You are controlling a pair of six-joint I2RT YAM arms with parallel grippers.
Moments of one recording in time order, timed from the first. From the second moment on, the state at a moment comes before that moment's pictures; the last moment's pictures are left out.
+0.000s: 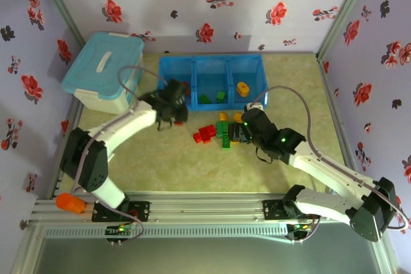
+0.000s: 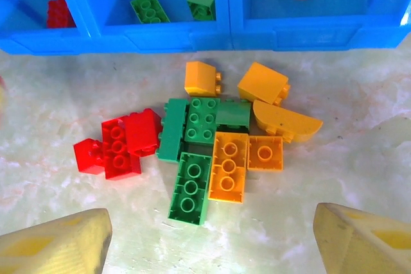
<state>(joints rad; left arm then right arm) -0.61 1.60 1.28 -0.71 -0.12 -0.46 0.79 1.05 0.83 -0.61 0.26 0.58</state>
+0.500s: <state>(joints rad) -0.41 2.16 1.89 -0.82 -0.11 -0.33 0.79 0.91 0.81 -0.71 0.28 0.59</state>
